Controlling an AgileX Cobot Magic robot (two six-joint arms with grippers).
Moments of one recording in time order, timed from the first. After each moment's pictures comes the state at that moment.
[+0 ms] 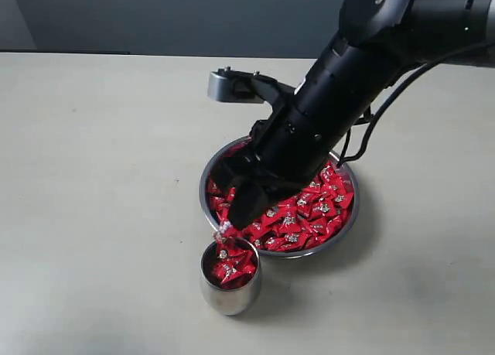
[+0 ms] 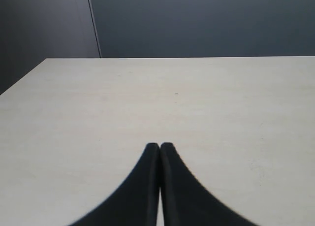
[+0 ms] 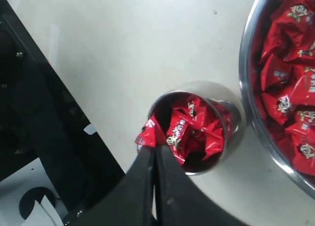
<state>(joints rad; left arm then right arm) 0.22 0.00 0.00 0.04 0.29 -0.02 0.74 1.74 -1.22 0.69 1.12 -0.45</state>
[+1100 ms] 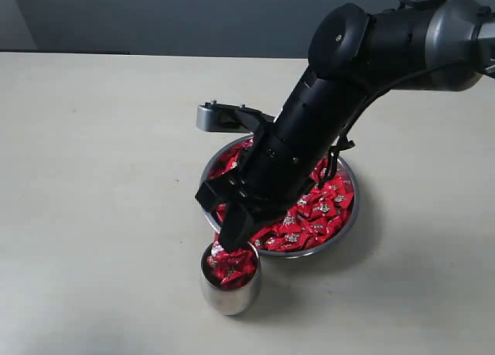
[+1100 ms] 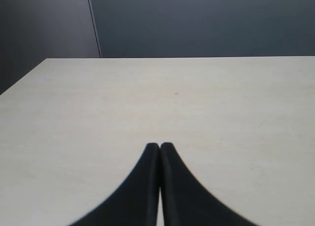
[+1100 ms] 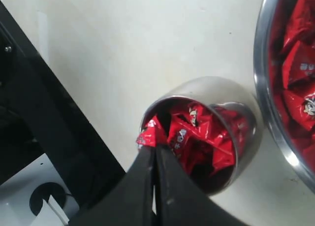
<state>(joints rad) 0.22 0.00 0.00 0.04 0.29 -0.02 0.76 1.84 -1.22 0.72 1.12 -0.45</state>
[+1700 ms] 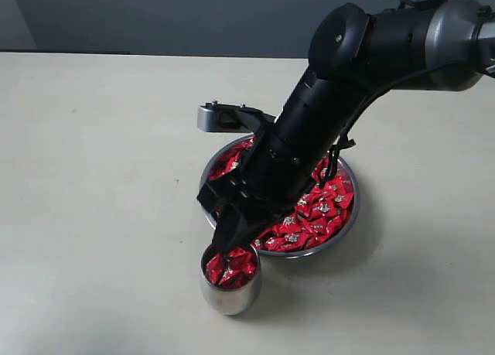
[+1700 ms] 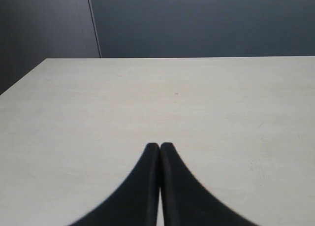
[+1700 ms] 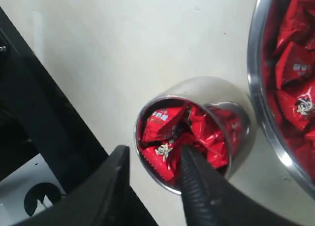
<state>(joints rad) 0.22 0.00 0.00 0.04 0.29 -0.02 0.76 1.84 -1.22 0.71 1.11 -0.45</state>
